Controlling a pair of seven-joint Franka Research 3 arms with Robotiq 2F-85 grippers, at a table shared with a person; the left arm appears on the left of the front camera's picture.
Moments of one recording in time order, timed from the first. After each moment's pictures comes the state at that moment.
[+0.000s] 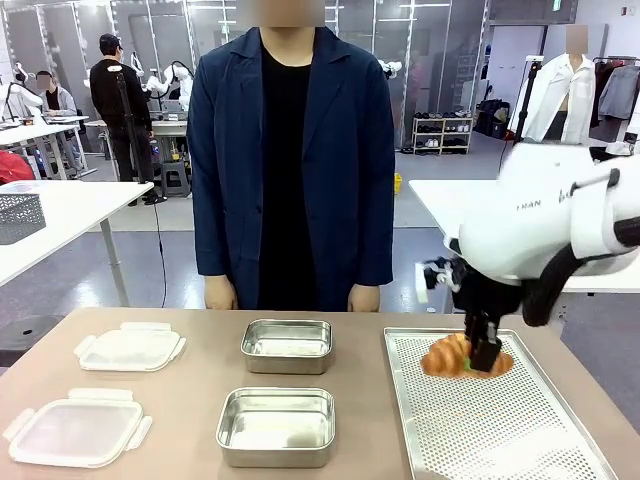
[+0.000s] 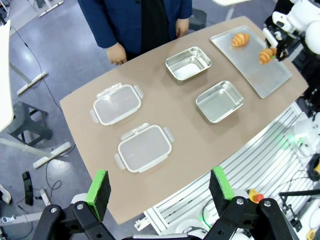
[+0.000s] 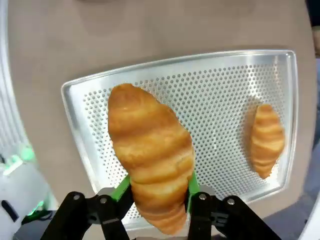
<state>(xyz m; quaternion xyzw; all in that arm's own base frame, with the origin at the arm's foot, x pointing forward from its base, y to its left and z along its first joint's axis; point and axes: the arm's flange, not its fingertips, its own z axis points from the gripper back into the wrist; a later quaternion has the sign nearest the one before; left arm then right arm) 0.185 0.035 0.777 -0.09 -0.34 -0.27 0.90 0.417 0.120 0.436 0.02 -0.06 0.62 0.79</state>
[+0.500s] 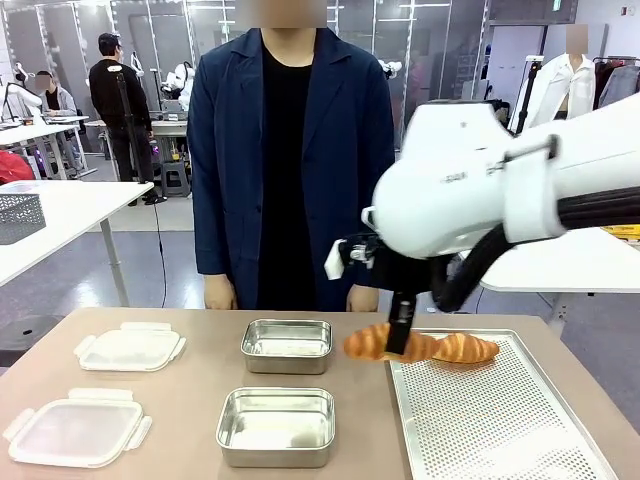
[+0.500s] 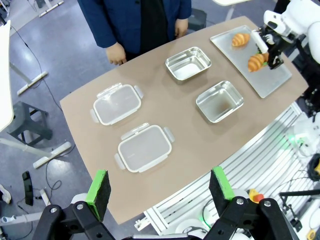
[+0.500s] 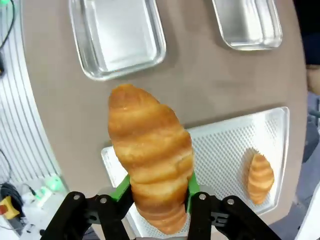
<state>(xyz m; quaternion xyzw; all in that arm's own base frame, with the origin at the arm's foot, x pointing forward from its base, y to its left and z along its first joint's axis) 0.185 0.035 0.777 -0.09 -0.34 -0.27 0.90 0.401 0.250 0.468 0.02 -0.06 0.61 0.79</state>
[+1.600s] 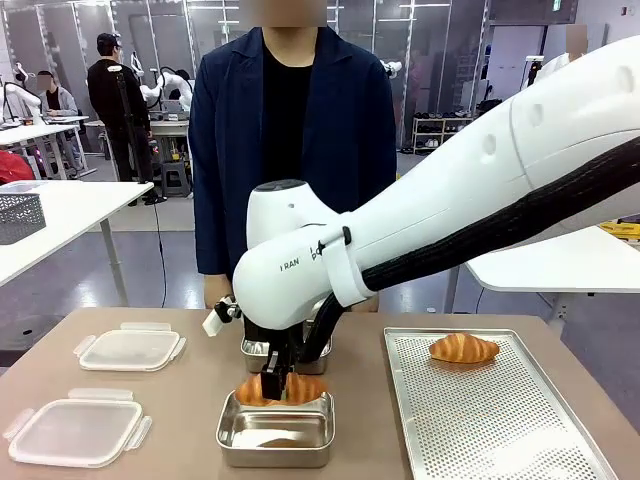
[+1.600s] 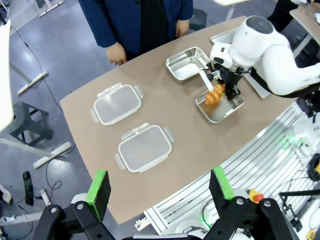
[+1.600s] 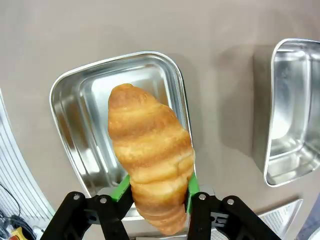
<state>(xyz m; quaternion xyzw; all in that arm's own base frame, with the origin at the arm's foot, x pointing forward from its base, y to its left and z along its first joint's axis) 0.185 0.034 0.777 -0.09 -0.34 -0.27 0.90 0.423 0.424 0.368 0.01 -0.02 0.62 0.78</state>
